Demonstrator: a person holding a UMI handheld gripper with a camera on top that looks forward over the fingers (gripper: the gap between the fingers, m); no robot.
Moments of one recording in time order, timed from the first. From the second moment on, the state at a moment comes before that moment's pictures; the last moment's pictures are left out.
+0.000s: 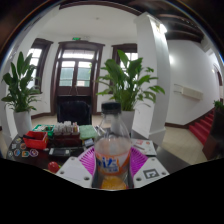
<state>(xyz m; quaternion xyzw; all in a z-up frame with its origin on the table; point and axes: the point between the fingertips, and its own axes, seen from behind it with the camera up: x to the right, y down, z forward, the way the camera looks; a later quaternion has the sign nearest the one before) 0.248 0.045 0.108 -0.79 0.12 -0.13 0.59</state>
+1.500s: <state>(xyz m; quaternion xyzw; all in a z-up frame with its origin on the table) 0.097 -0.165 0.181 -0.79 0.03 0.00 0.61</state>
